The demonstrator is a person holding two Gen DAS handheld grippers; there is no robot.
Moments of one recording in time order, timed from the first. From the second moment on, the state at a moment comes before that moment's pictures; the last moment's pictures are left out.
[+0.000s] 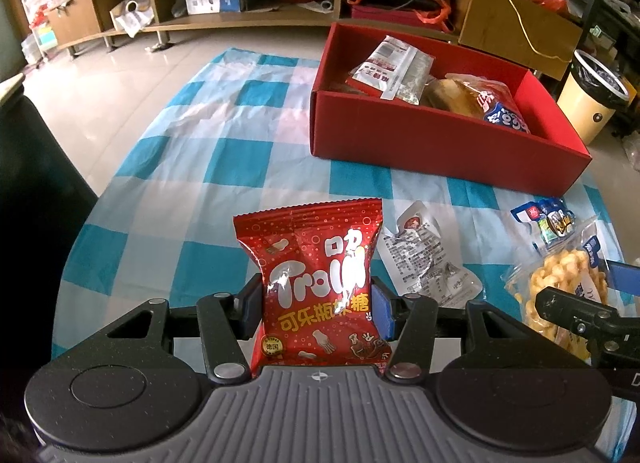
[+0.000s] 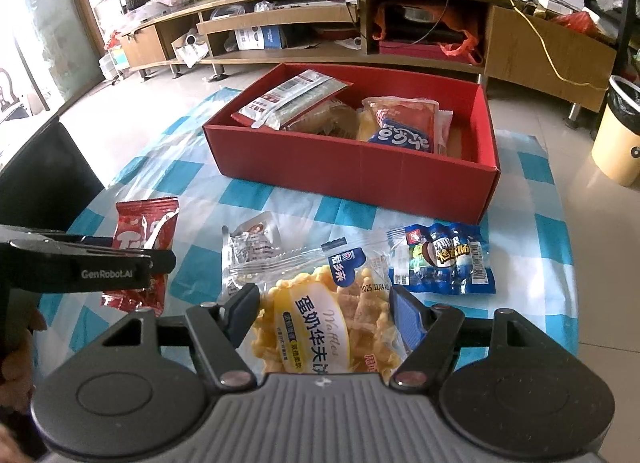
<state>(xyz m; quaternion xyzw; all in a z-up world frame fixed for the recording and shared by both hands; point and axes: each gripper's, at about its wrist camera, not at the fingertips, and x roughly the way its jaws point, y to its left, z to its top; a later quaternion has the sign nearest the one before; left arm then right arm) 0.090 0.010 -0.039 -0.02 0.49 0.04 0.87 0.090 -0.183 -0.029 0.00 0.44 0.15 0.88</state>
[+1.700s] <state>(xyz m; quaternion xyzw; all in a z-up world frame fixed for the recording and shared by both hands) 0.125 -0.020 0.042 0.00 0.38 0.02 0.92 0.119 -0.187 0.045 0.01 0.35 0.15 0.92</state>
